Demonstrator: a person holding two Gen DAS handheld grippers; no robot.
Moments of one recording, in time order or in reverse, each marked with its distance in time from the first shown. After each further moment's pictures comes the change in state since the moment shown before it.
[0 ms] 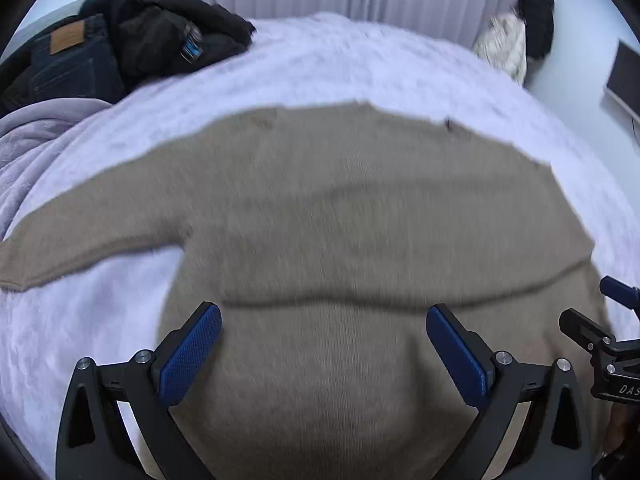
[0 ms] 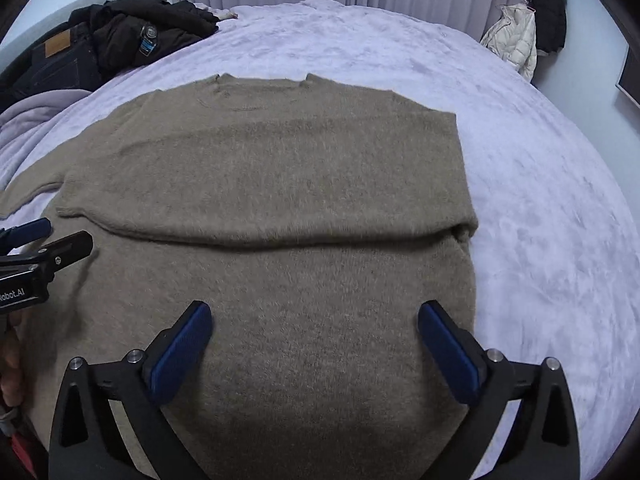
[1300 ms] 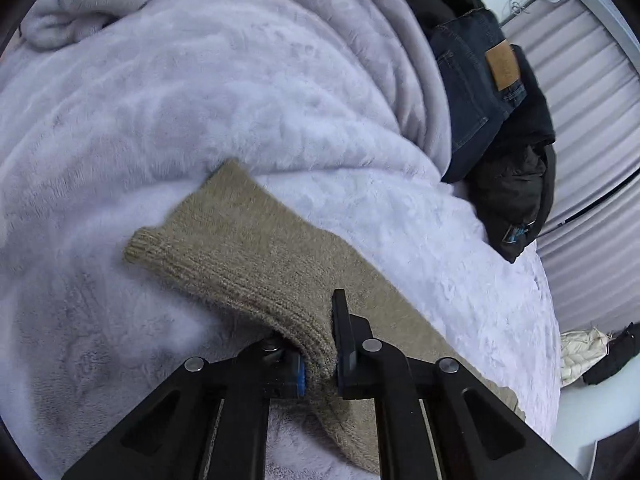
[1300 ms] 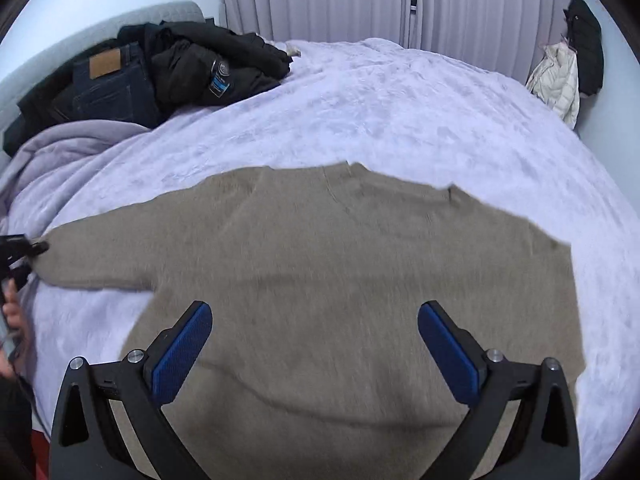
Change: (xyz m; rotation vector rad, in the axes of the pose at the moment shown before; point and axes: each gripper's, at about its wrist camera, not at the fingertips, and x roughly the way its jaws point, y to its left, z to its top) left arm -0.036 0.421 -0.025 -0.972 -0.235 0.089; right arm 0.011 0.145 0.101 -0.076 -0.084 0.107
